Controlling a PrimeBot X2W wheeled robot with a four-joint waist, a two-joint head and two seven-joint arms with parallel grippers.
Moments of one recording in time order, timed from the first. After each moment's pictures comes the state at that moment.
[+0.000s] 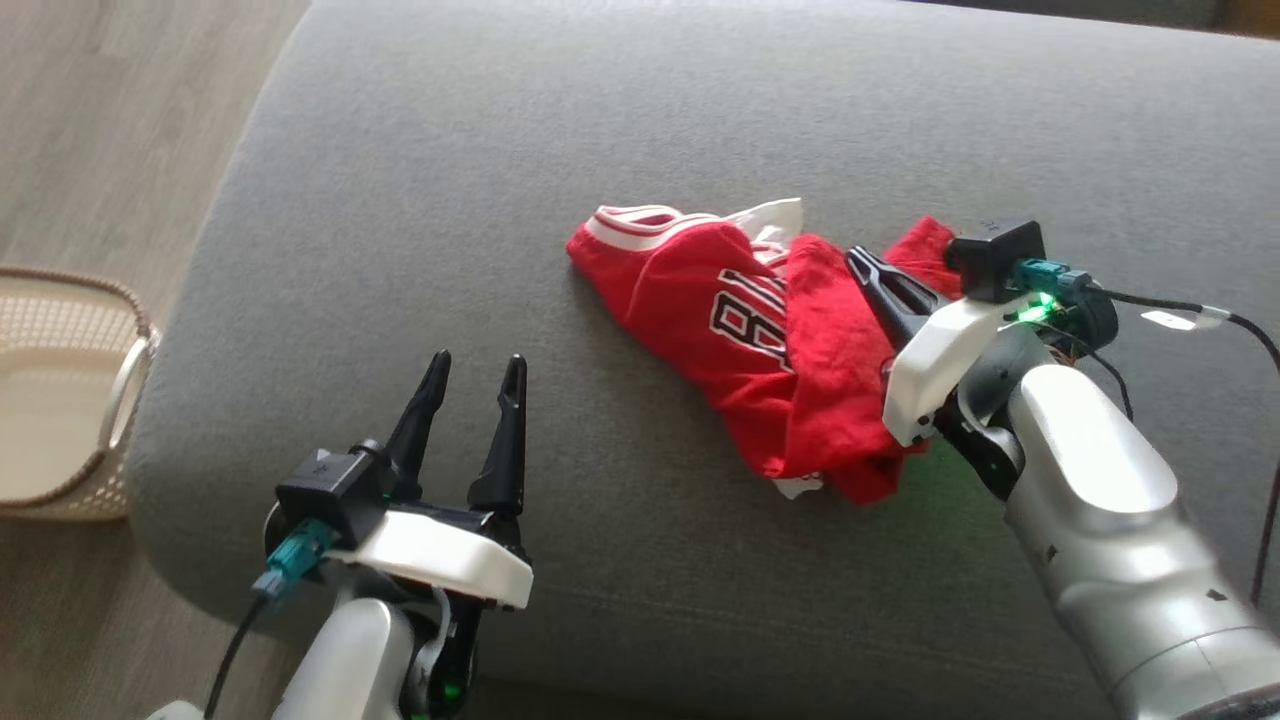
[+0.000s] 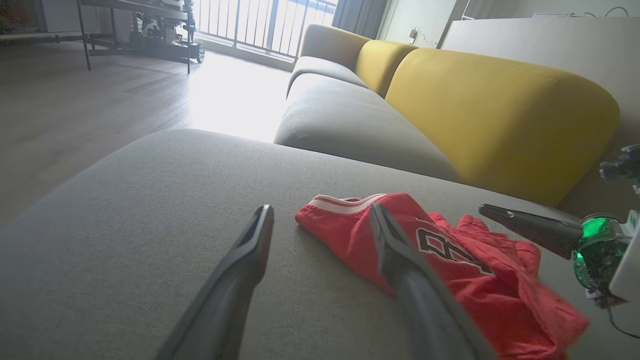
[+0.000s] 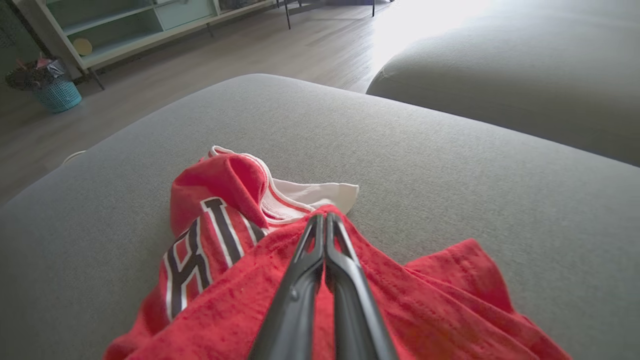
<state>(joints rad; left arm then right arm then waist) -0.13 0.05 -0.34 0.17 -0.34 0.00 -0.26 -0.67 -0.13 0.32 0.82 0.26 0.13 -0.09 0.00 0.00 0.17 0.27</state>
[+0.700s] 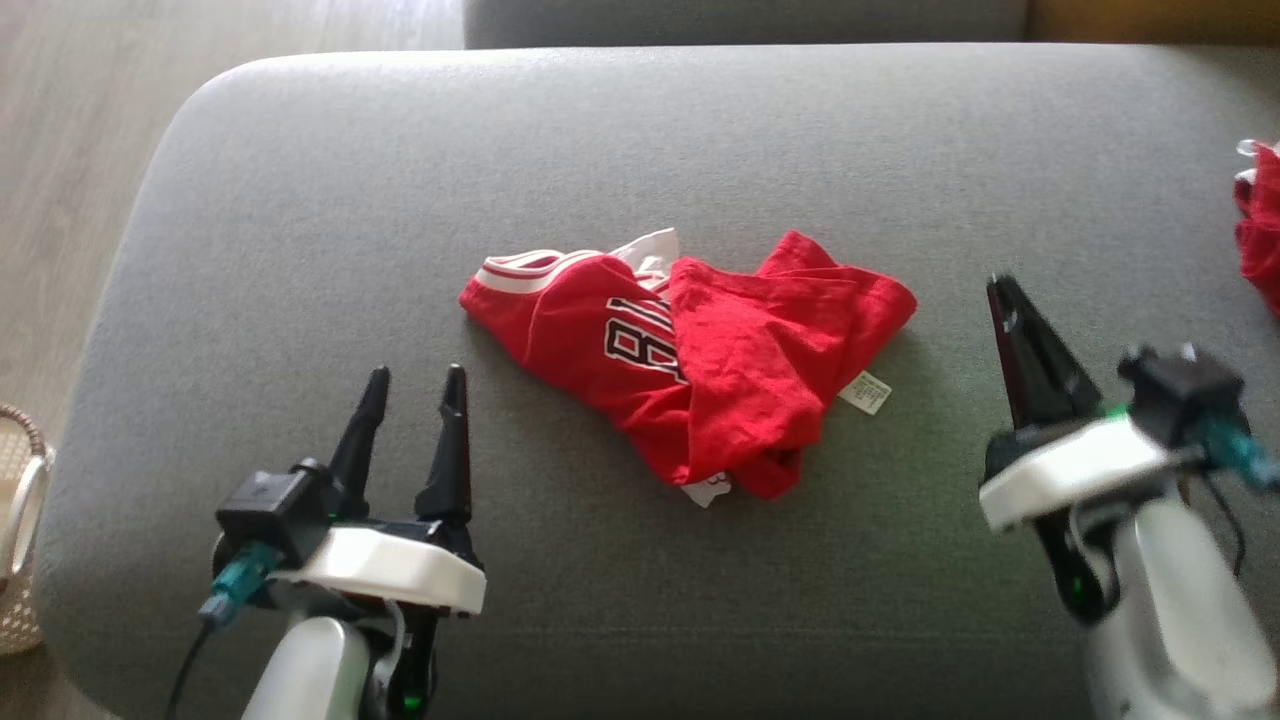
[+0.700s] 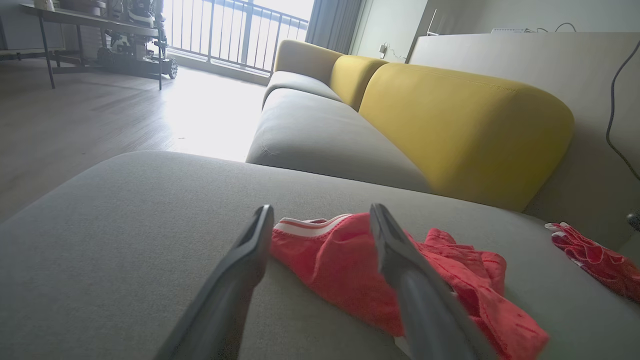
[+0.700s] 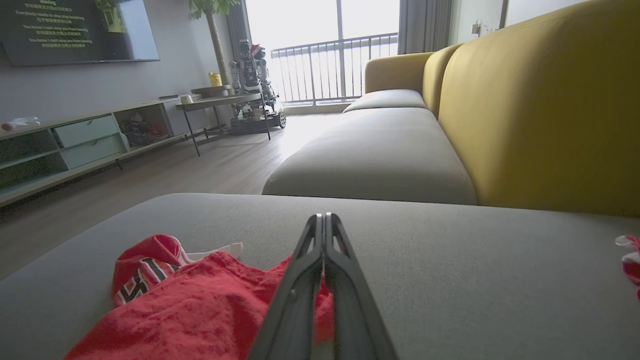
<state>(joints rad) -0.08 0.05 -0.26 0.15 -0.32 0.00 -0.26 -0.32 -0.12 0.01 0.38 0.20 0.13 -0.24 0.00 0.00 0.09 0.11</state>
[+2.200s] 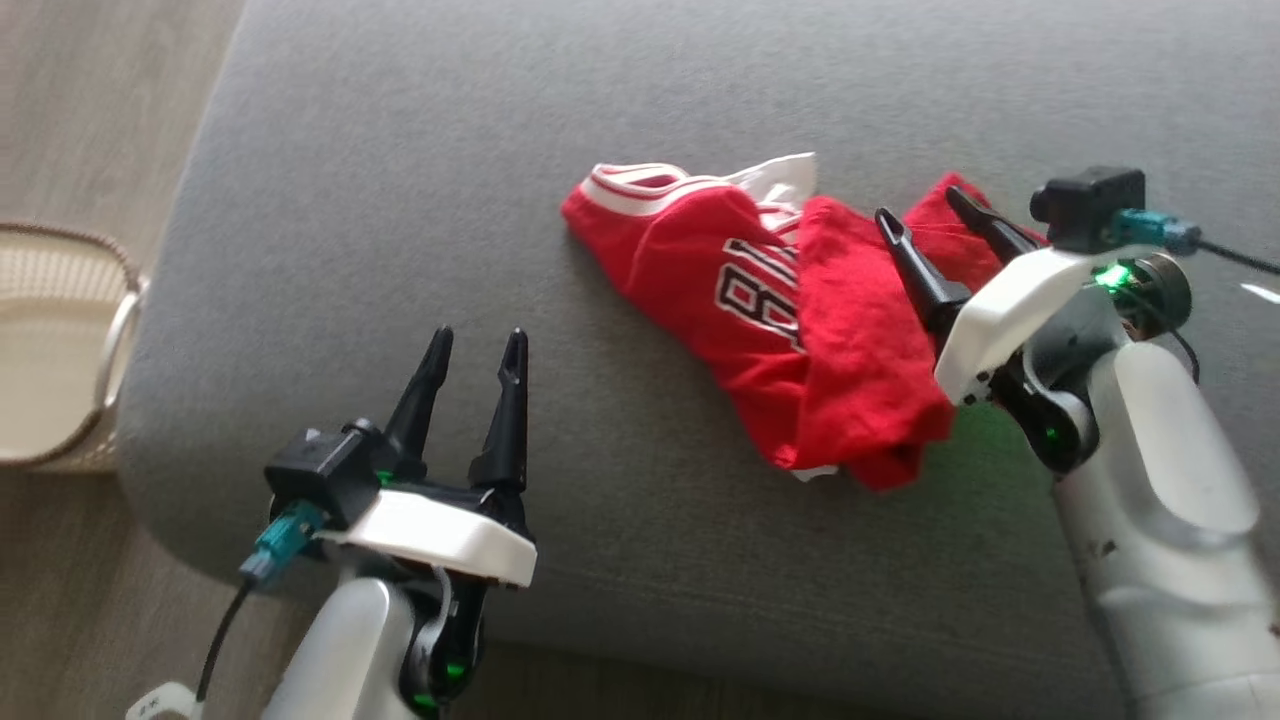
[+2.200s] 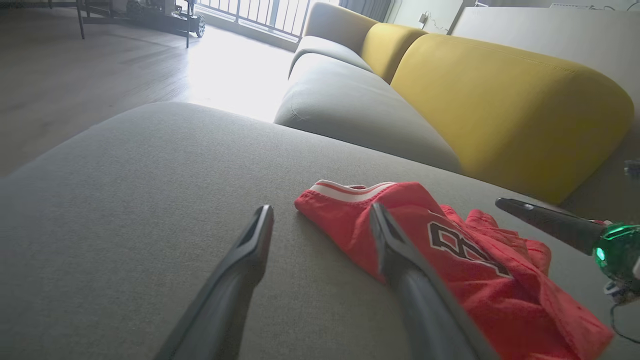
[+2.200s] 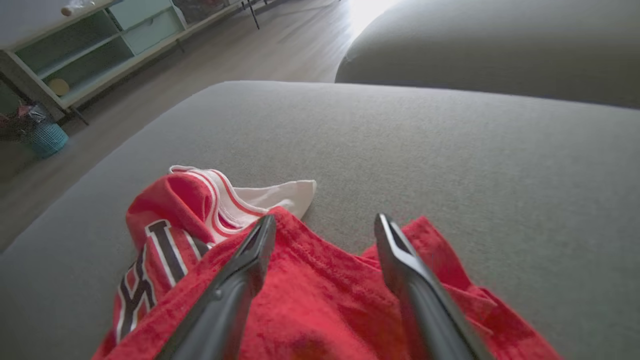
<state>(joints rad) -0.15 0.05 -0.35 0.15 -0.40 0.00 -0.26 -0.56 -0.13 0.10 0.48 0.28 0.13 0.14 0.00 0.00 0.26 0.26</state>
